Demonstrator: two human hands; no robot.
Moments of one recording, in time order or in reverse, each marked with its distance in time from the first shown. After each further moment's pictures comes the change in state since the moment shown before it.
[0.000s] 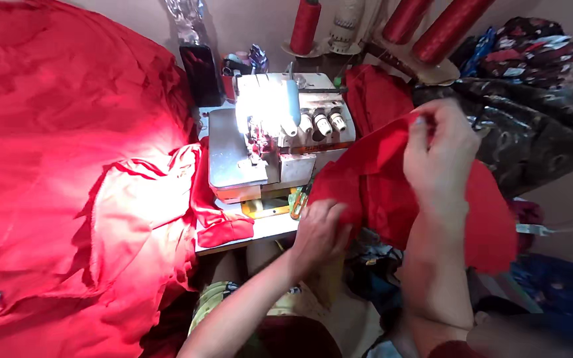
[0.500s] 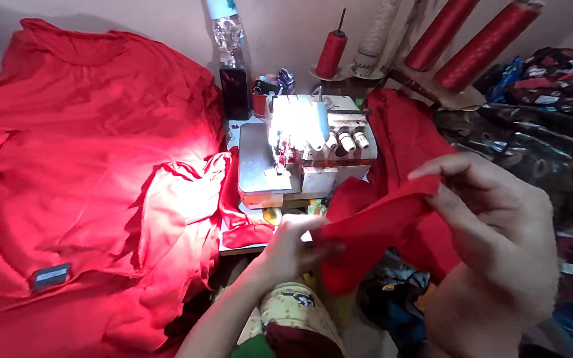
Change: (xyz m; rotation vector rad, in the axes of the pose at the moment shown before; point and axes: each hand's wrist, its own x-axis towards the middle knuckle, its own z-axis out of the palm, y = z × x) left_hand -0.009 0.005 -0.118 -0.480 0.048 0.025; right_hand -0.032 -0.036 -0.030 0.721 -0.148 -0.390
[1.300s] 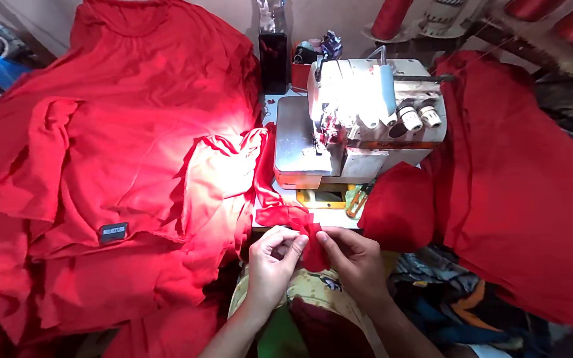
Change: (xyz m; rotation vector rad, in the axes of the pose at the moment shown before) left_hand -0.089 0.014 -0.005 0.046 0.586 -0.470; right_hand -0.098 0.013 0.169 0.404 0.012 0.402
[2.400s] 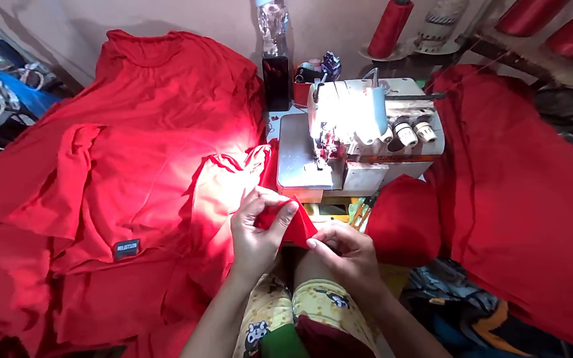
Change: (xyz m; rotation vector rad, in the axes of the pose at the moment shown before) left_hand 0.073 0.040 -0.011 0.105 0.139 0.296; right_hand 0.031 0.004 0.004 0.143 -0.057 -0.102
